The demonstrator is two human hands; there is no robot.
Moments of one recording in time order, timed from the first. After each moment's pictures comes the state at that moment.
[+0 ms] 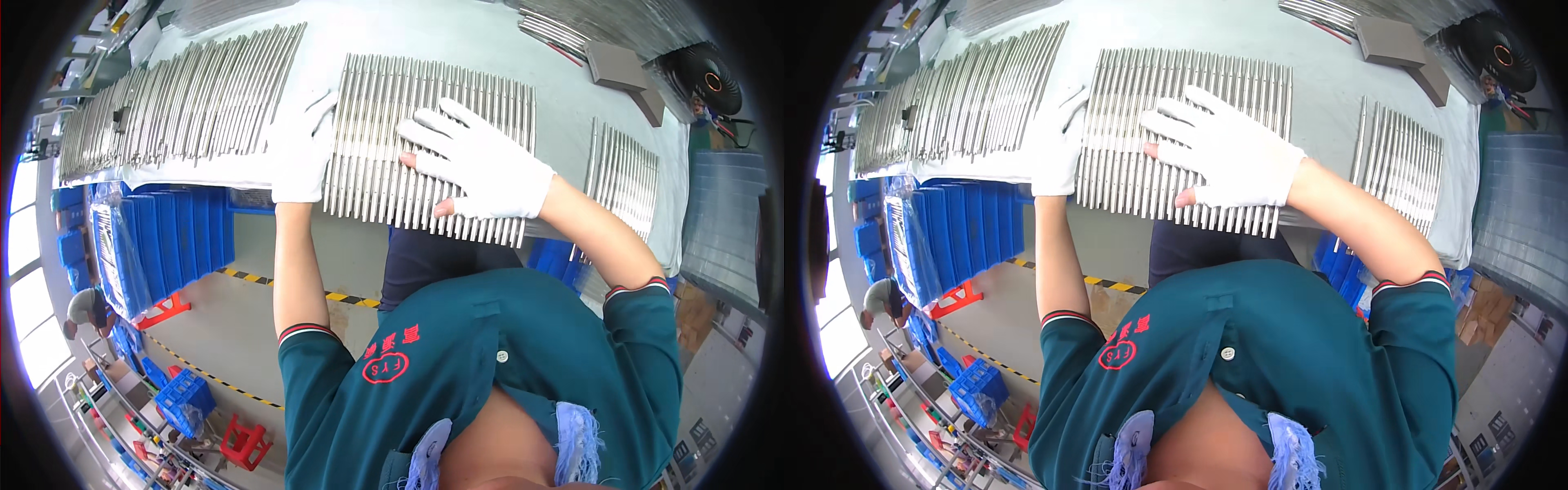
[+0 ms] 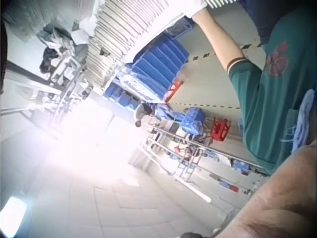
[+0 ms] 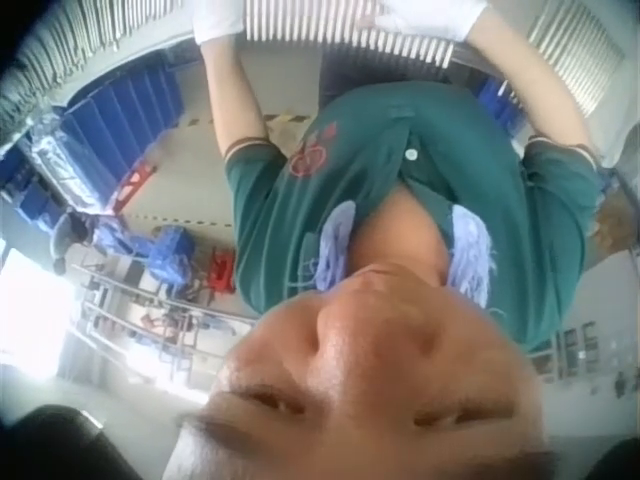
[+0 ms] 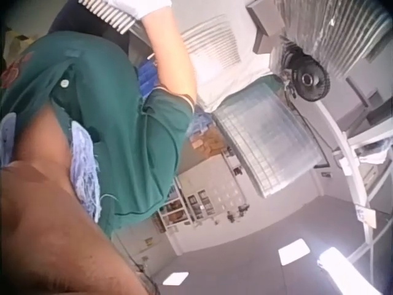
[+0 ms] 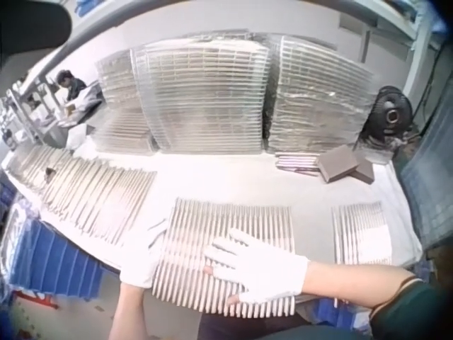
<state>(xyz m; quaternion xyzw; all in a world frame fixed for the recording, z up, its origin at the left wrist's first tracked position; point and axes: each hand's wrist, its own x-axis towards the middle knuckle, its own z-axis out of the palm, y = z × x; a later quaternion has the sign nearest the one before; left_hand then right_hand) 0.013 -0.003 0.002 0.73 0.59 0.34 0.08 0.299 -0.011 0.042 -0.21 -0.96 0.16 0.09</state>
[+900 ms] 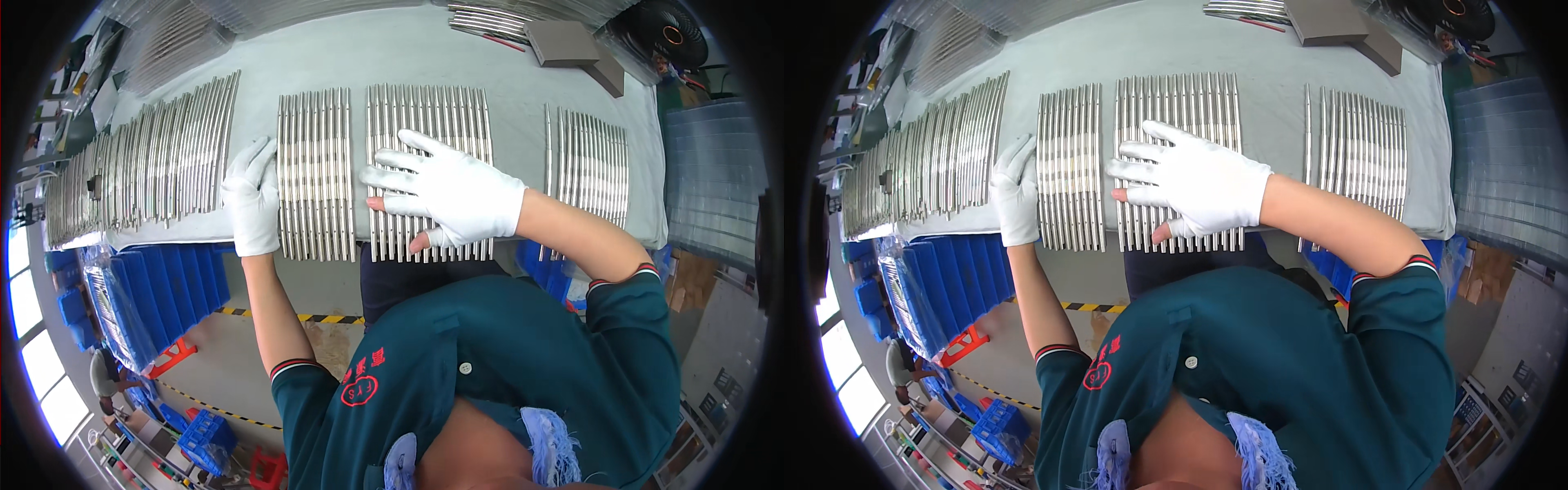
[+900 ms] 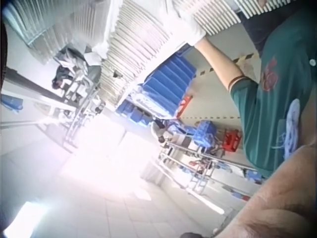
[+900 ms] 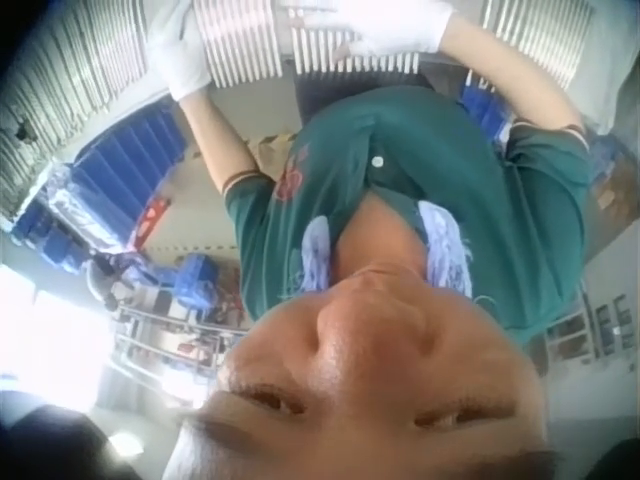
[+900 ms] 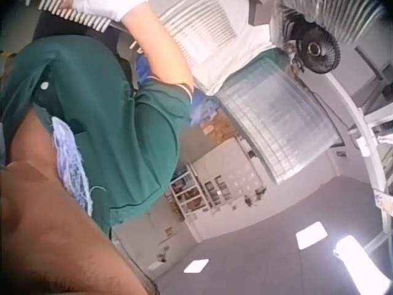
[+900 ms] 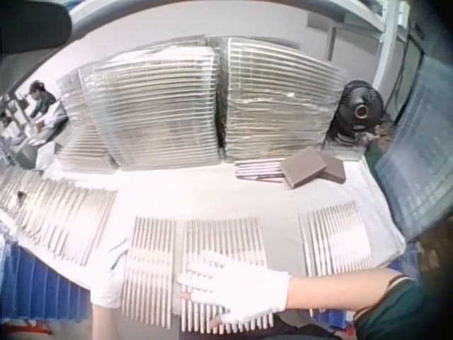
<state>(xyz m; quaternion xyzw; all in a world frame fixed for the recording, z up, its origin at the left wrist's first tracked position) 0.012 -0.001 0.006 0.75 0.57 0.33 0.08 0.325 -0.020 0.035 -0.20 -0.96 0.15 0.11</state>
